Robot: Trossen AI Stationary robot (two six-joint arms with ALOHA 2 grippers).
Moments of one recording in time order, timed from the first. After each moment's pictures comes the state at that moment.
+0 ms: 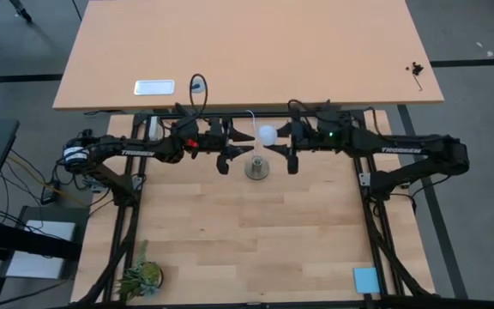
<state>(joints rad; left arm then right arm) 0.33 1.48 0.81 0.84 0.39 -0.09 -0.23 1.20 0.89 0.17 -0.10 -0.08</state>
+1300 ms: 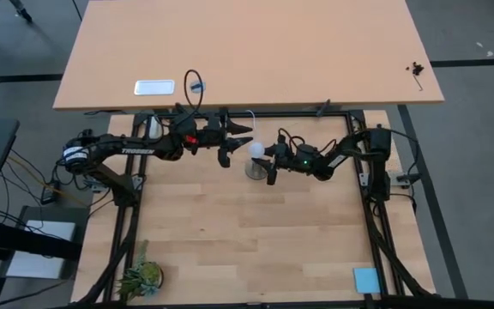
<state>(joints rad) 0.37 1.48 0.81 0.86 0.33 -0.08 -0.28 1.95 0.54 1.39 0.01 0.10</state>
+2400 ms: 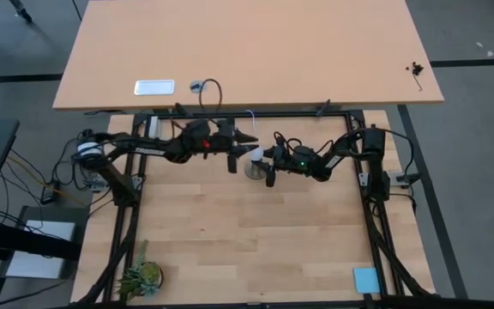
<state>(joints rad) 0.35 1.62 0.82 0.82 0.30 -0.06 -0.28 1.99 0.54 1.36 0.02 0.05</state>
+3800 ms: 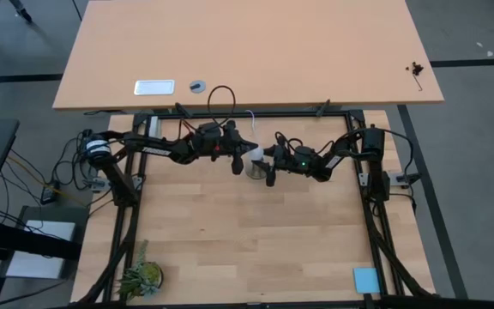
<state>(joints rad) 0.35 1.69 0.83 0.65 0.18 0.02 -0.28 2.00 0.54 1.40 0.04 0.03</state>
